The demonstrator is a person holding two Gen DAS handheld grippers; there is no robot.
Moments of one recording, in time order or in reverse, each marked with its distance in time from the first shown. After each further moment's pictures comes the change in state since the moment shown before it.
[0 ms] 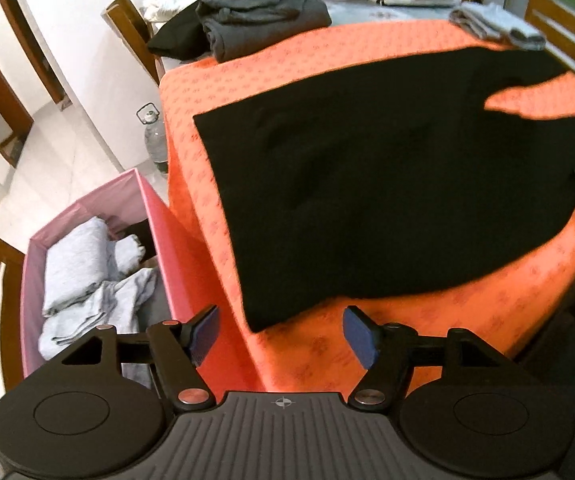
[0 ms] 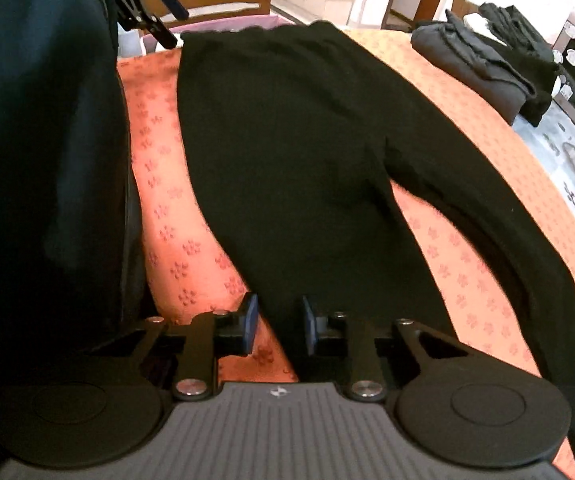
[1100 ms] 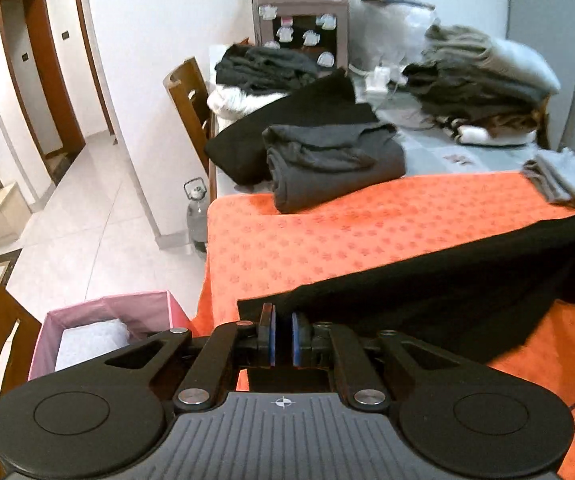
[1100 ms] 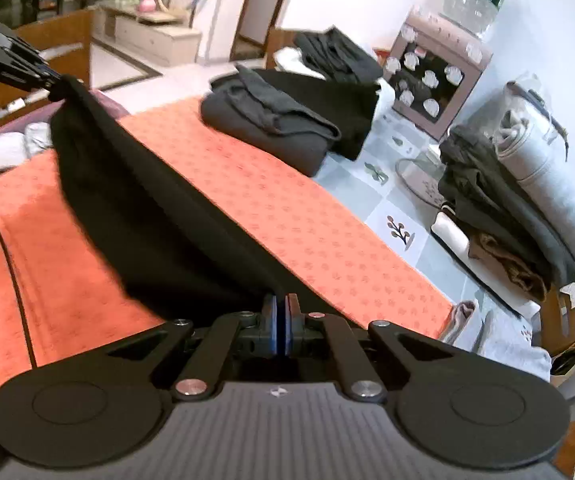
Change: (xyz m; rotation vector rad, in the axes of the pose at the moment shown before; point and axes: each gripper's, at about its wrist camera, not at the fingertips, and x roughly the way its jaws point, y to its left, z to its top) left arm 0.017 0.037 0.139 -0.233 -0.226 0.090; right arm -0.034 -0.146 0.073 0.223 -0.088 -0.375
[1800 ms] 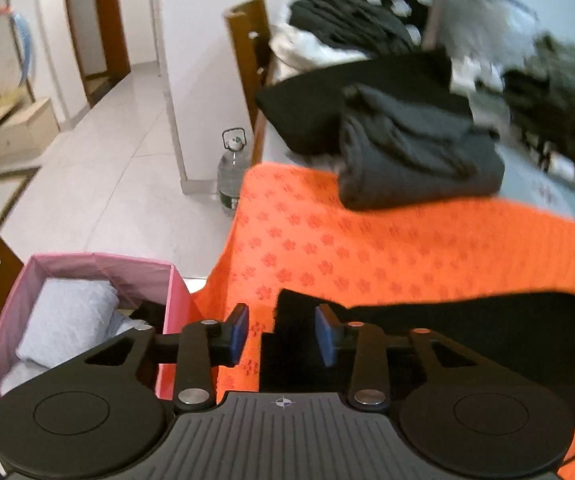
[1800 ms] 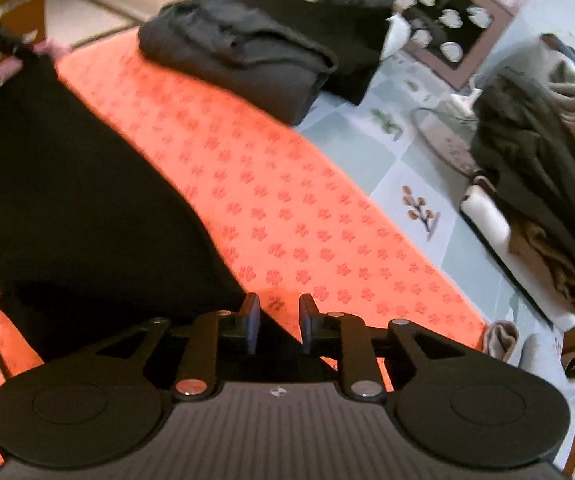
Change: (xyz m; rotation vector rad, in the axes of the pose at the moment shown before) left arm 0.086 0.039 0.017 -0.270 0.099 0.038; right arm 0.126 -0.030 0.028 0.029 0.141 0.001
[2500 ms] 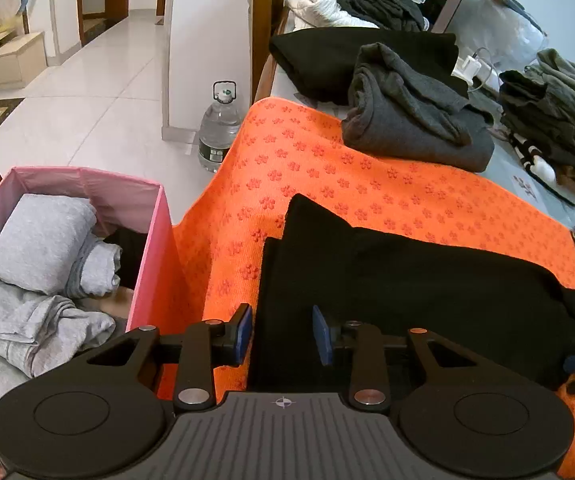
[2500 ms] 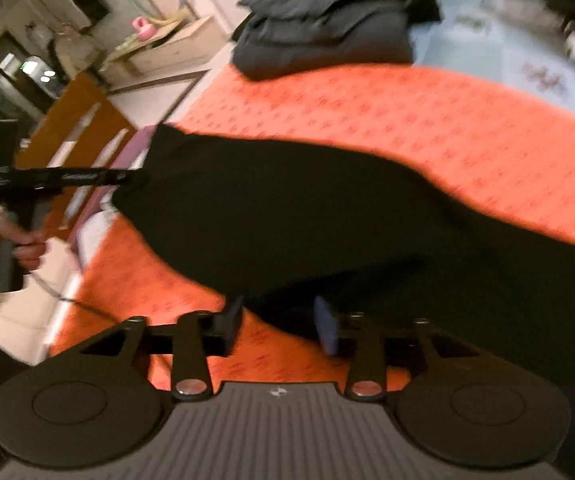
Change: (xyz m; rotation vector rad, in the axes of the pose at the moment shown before) left arm 0.002 0.024 -0.040 -0.116 0.097 -0.099; right arm -0.018 0.042 -0.020 0.448 0.060 0.564
